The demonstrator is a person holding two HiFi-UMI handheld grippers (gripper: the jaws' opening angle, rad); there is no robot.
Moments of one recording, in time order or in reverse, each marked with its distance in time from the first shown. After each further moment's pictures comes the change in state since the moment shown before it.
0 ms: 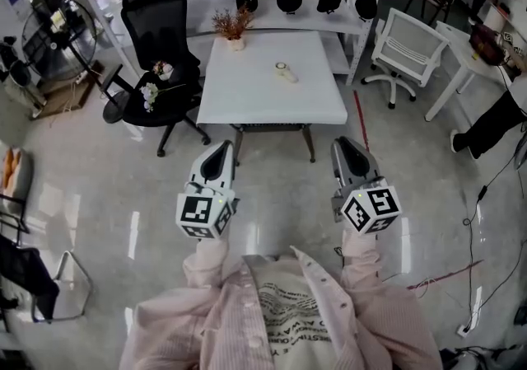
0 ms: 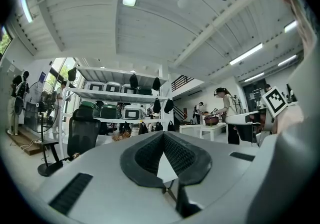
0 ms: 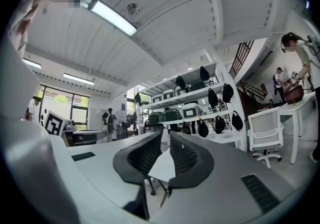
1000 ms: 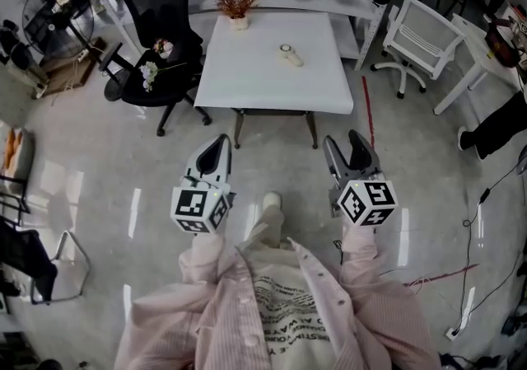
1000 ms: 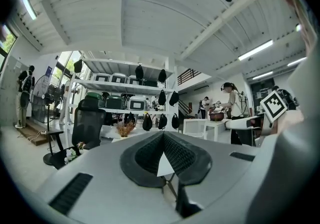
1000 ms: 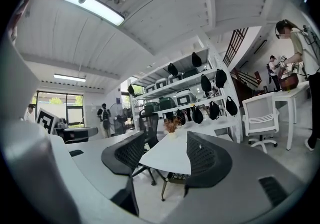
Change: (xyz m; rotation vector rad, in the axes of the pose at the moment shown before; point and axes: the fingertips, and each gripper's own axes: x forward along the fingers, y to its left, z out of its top) left arm 0.019 0.005 -0.040 -0.053 0.081 0.061; right arm 0.025 -0.041 -0.055 0.069 0.124 -0.045
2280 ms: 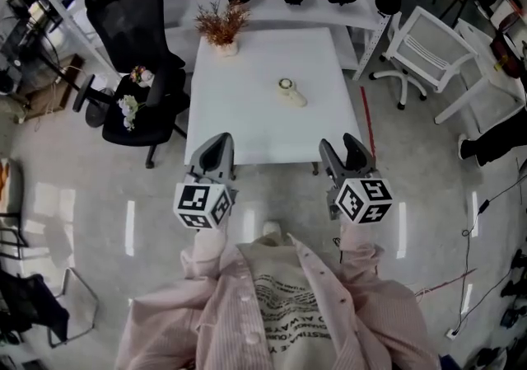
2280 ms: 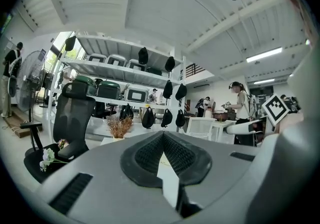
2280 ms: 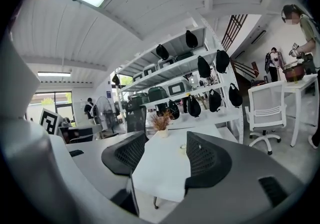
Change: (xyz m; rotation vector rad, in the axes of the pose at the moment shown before) left arm 0.246 0.128 -0.014 -0.075 0.065 -0.080; right arm 0.241 -0.076 -0.005 0.047 0.116 -0.072
